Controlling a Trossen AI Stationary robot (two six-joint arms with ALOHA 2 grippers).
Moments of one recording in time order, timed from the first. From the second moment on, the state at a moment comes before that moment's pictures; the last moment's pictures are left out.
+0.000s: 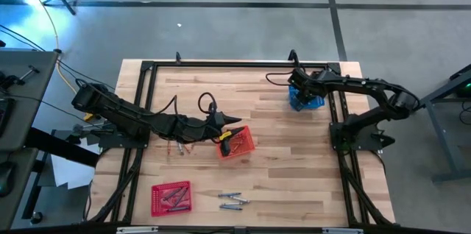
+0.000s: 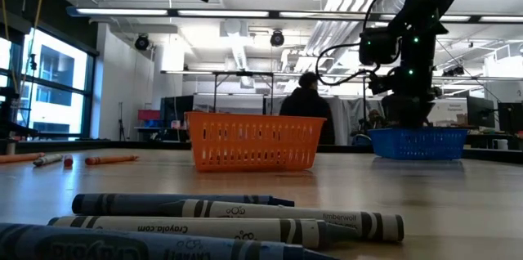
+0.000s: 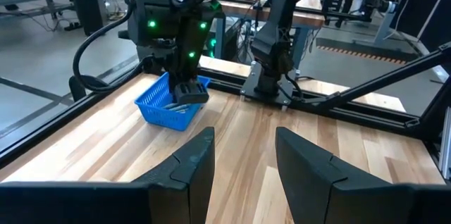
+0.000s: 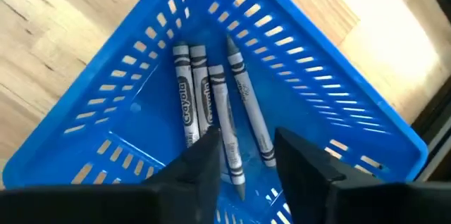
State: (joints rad) left arm -0.28 1.46 0.95 0.28 -0.57 -0.21; right arm -0.63 1.39 0.75 -0.75 0.27 0.16
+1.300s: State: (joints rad) left arm -0.45 1.46 0.92 -0.80 -0.23 -1.16; right arm 0.37 1.19 1.05 -0.60 0.39 0.54
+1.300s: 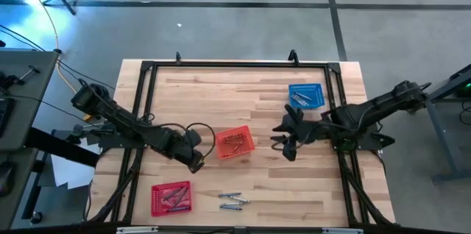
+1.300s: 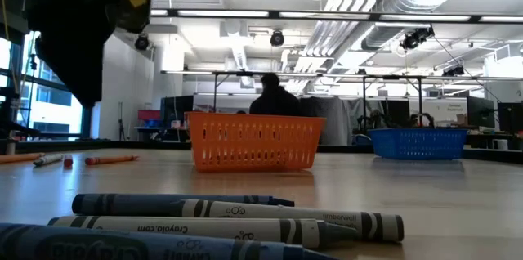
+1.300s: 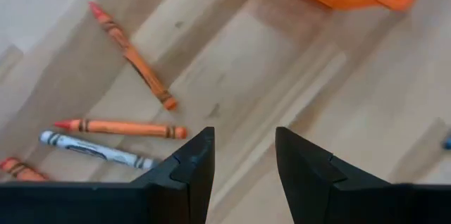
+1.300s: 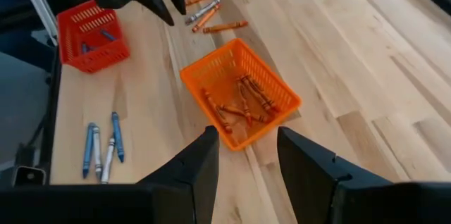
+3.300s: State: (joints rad) left arm -0.25 1.64 0.77 -0.64 -0.21 -1.17; right arm 0.46 1.20 1.05 -0.65 0.51 0.63
